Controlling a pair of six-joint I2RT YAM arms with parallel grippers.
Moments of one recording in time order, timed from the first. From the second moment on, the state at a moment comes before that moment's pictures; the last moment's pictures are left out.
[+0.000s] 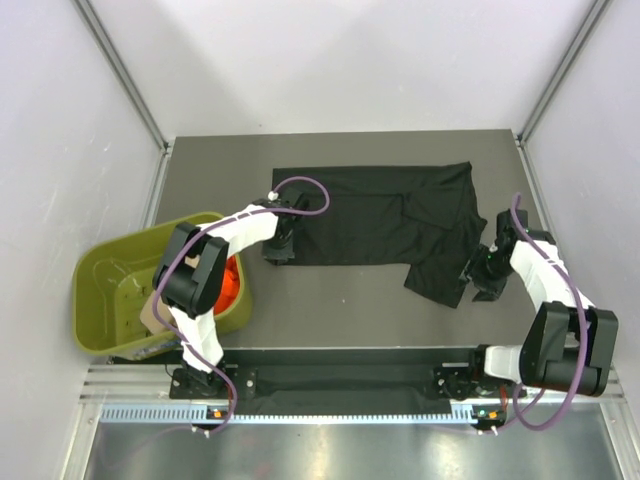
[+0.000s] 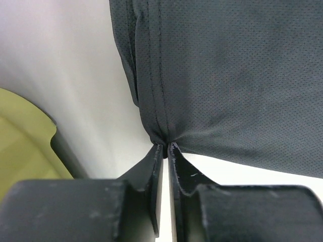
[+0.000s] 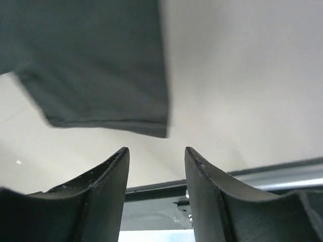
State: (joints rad) left arm -0.49 1.86 1.23 -0.73 -0.31 -0.46; right arm -0.14 1.28 0.82 -0.93 -0.13 0.44
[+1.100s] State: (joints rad) left arm -0.48 1.85 1.22 -0.72 -0.26 -0.46; right arm -0.21 1.39 0.65 -0.72 -0.30 0.50
